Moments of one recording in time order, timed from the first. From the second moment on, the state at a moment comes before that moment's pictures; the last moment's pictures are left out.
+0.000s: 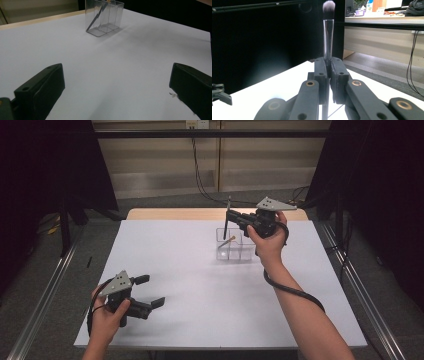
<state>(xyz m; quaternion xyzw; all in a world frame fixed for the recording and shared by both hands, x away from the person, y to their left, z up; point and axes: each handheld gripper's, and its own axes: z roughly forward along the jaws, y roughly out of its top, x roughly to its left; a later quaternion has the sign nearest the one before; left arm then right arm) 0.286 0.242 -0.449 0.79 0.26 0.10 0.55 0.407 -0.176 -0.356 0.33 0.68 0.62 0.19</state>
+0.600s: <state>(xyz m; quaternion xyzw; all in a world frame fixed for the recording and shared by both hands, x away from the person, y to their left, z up) 0.285 0.243 -0.450 0.79 0.26 0.10 0.55 0.417 -0.173 -0.367 0.34 0.69 0.61 0.20</state>
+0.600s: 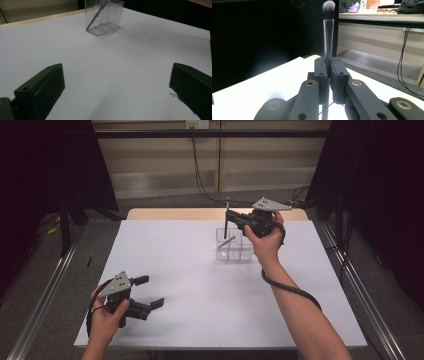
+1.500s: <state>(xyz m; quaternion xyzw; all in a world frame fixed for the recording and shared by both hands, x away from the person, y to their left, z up) 0.283 0.244 -0.450 0.79 0.25 0.11 0.55 0.421 -0.170 -0.380 0.35 0.70 0.59 0.21</state>
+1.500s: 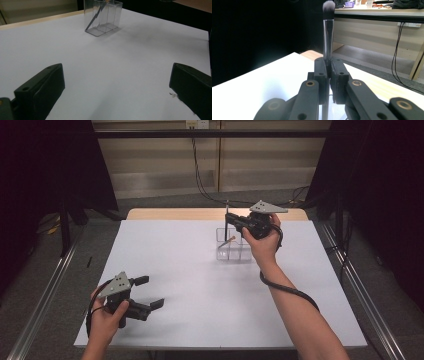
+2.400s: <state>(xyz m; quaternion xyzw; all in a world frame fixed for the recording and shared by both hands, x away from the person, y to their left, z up) 0.283 0.243 -0.450 0.79 0.25 0.10 0.55 0.418 -0.168 -0.392 0.36 0.70 0.59 0.21</state>
